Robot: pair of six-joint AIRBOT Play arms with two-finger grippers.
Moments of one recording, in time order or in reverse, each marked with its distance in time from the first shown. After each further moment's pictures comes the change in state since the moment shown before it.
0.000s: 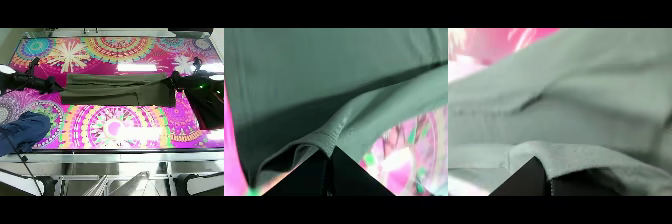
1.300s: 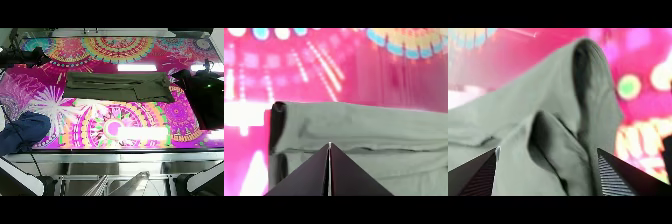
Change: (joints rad) left arm 0.034 -0.143 0.463 -0.003 0.135 -0.128; right arm -0.178 -0.212 0.205 0.022 0.108 -0.113
